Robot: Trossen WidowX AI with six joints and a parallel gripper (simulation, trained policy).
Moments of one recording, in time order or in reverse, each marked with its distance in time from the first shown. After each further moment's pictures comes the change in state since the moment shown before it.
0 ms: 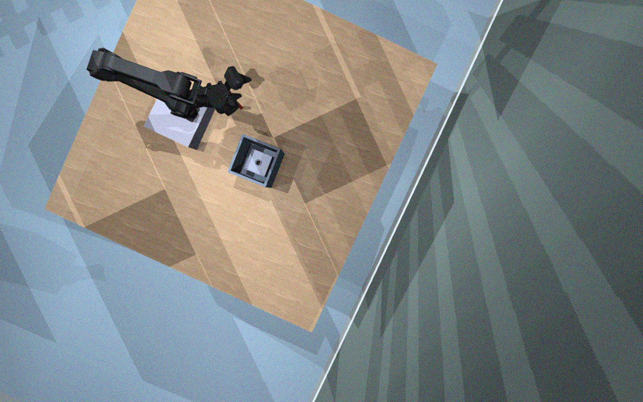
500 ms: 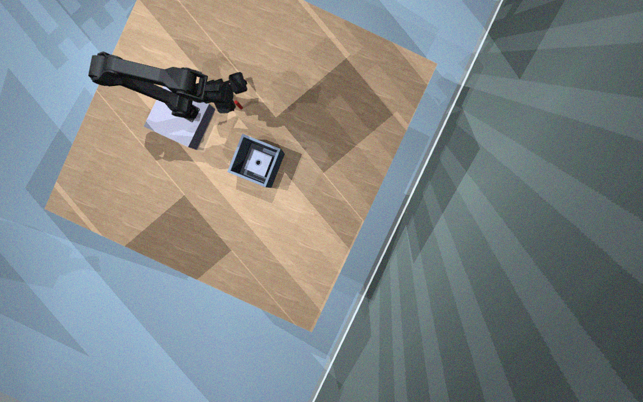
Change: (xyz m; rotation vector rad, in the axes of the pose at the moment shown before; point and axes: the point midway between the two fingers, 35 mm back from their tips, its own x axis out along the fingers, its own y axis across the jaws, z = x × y) arm 0.007 -0.035 -0.033 0.420 0.080 -0.290
